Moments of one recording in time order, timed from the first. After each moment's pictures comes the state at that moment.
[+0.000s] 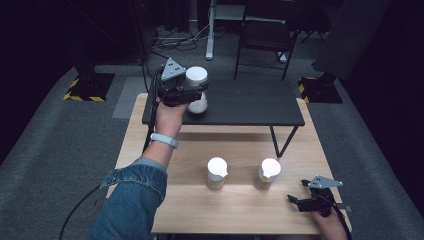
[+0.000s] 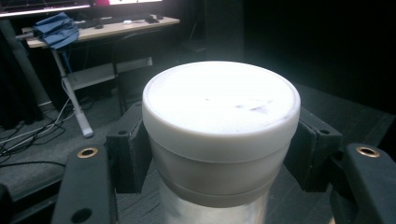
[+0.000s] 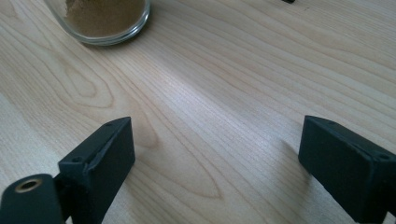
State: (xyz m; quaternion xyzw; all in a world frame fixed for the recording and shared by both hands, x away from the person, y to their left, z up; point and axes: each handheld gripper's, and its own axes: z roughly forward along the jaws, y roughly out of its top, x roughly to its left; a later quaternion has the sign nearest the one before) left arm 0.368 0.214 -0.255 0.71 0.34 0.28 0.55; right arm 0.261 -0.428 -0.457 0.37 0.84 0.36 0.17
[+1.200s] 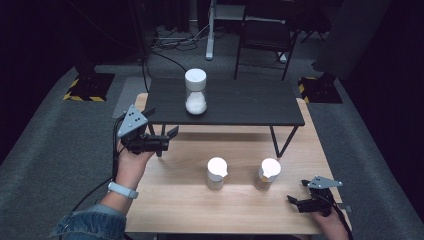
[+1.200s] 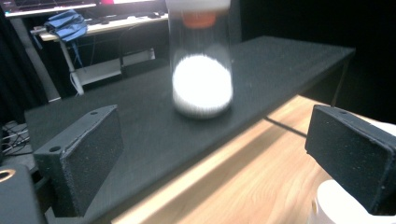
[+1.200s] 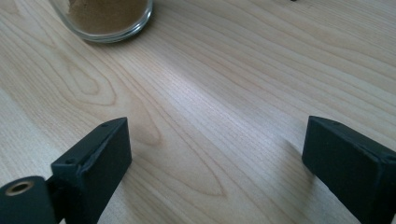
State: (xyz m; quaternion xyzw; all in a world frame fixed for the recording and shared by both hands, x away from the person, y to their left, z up) left arm 0.257 0.296 -0.325 0.71 0.32 0.29 0.55; right arm 0.259 -0.427 -0.457 0.37 0.84 0.36 0.17
